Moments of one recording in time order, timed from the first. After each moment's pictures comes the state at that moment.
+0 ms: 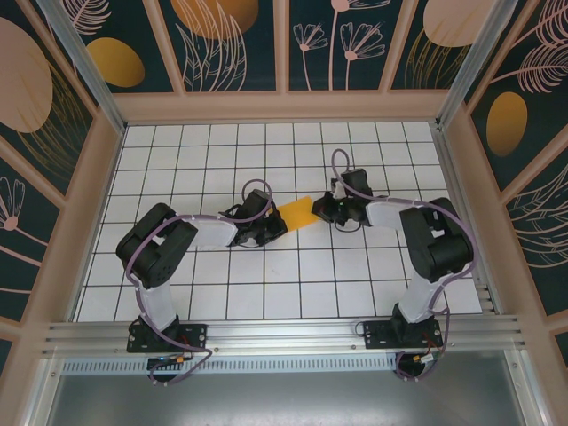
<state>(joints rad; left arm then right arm) -0.68 1.86 0.88 0.11 0.25 -1.09 0.40 1.75 0.86 0.04 -0.56 0.77</state>
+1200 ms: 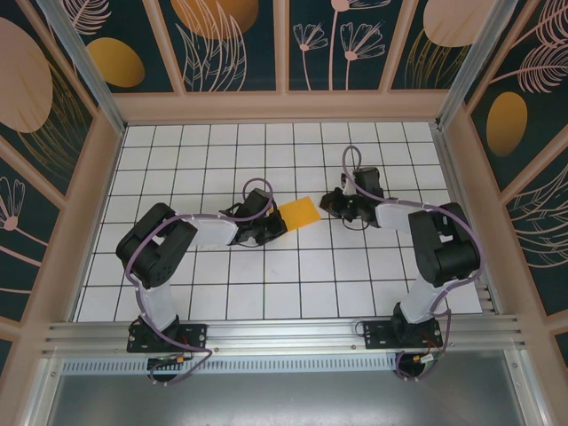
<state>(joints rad) -0.68 1.85 0.90 0.07 0.24 -1.06 0.32 1.71 0.81 0.12 -0.57 0.74</state>
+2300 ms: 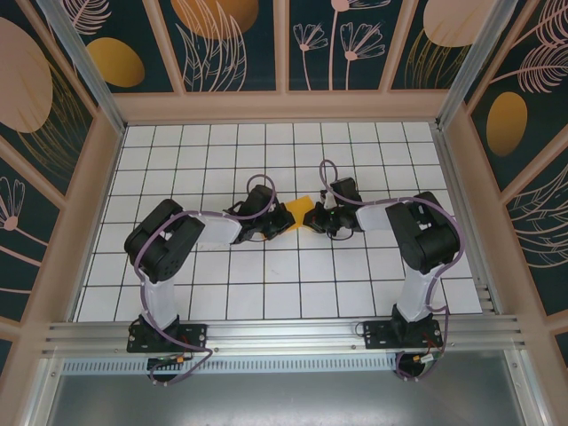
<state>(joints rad) -0.68 1.92 0.92 0.25 0.31 -1.16 0.44 1.86 0.83 0.10 -0.60 0.81</state>
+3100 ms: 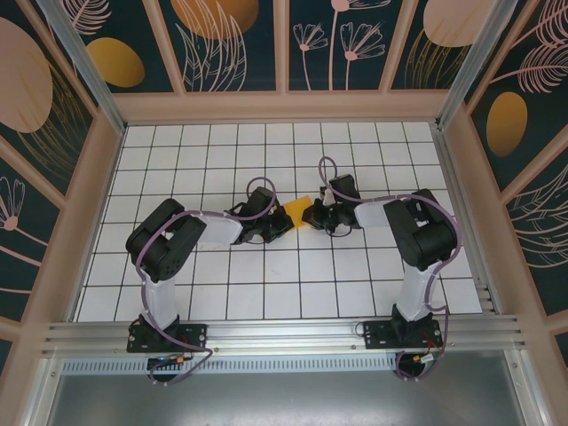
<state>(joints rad) -0.69 1.93 0.92 0.21 0.29 -1.16 0.43 1.89 0.88 0.10 -0.59 0.83</state>
